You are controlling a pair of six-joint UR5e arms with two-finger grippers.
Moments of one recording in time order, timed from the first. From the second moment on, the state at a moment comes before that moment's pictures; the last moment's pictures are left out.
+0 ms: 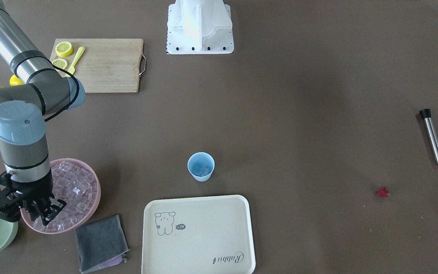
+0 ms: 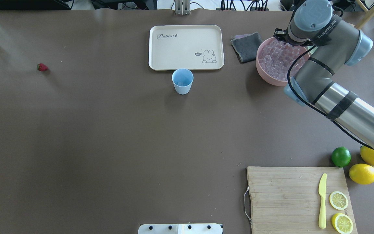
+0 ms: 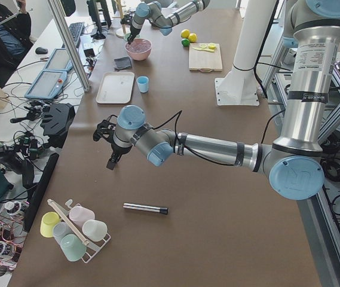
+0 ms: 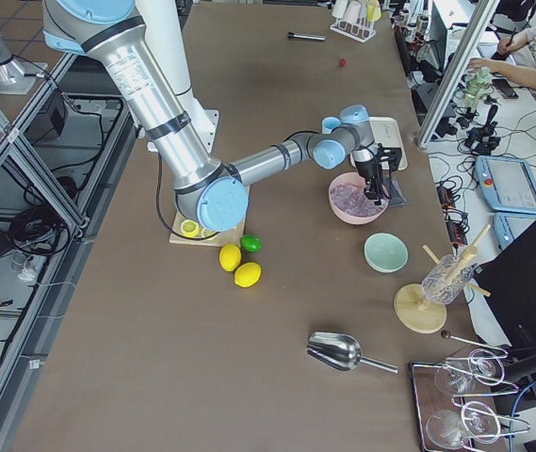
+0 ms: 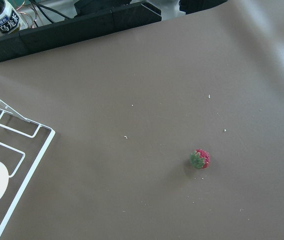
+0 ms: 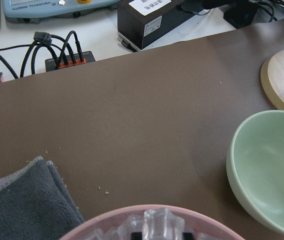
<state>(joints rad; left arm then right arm) -1.40 -1.66 -1.60 -2.16 -2.27 -0.31 0.93 -0.99 1.34 -1.28 1.65 1.19</state>
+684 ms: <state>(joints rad) -1.40 -1.68 -1.56 -2.16 -2.27 -0.31 0.97 -1.00 1.41 -1.29 1.73 1.11</state>
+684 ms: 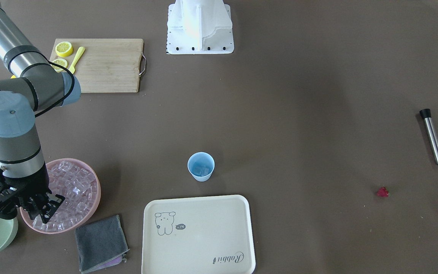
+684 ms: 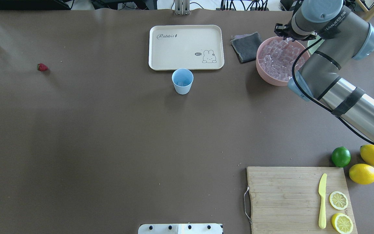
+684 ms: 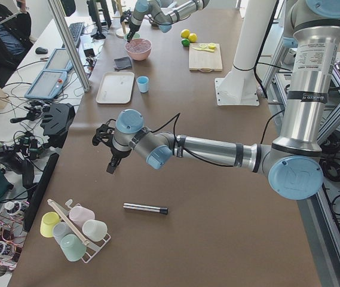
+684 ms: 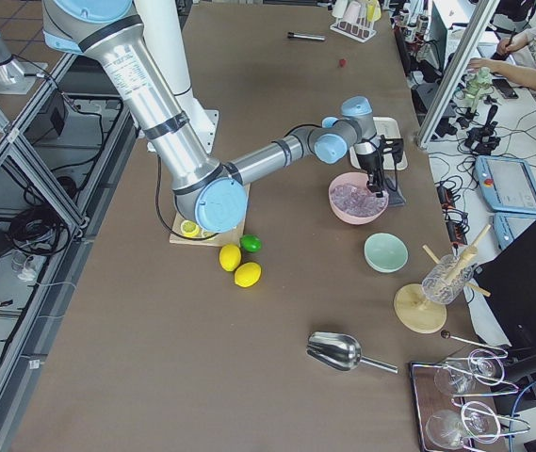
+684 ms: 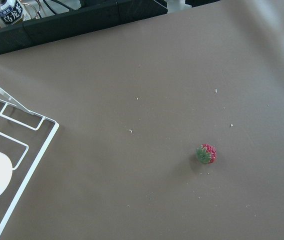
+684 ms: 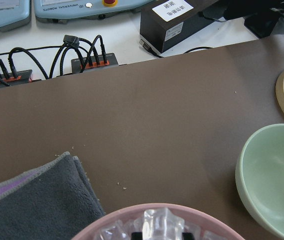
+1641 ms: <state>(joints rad) -1.40 -1.67 -1.60 -2.16 -2.28 -0.32 0.96 -0.98 1.60 -1.29 1.83 1.10</state>
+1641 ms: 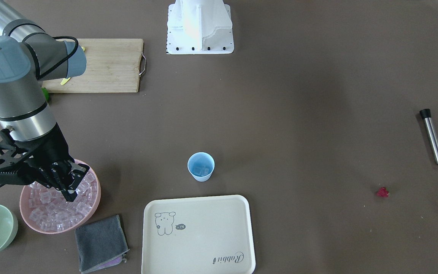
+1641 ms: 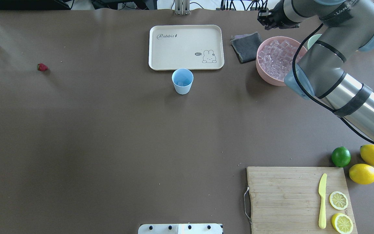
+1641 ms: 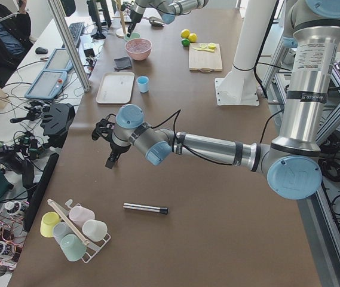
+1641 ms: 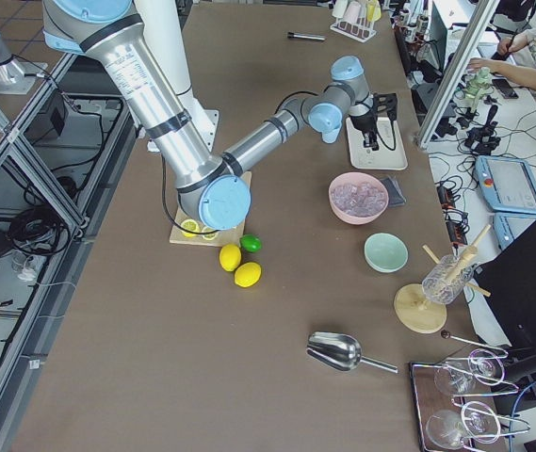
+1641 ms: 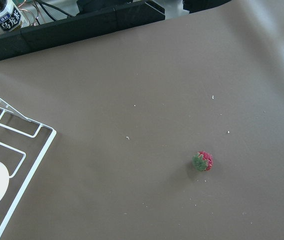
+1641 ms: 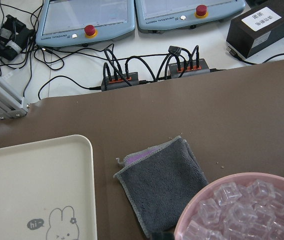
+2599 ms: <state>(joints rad) -1.40 -1.63 -1.61 -2.21 -2.27 -0.32 0.99 -1.15 1.63 -1.31 1.89 0.76</state>
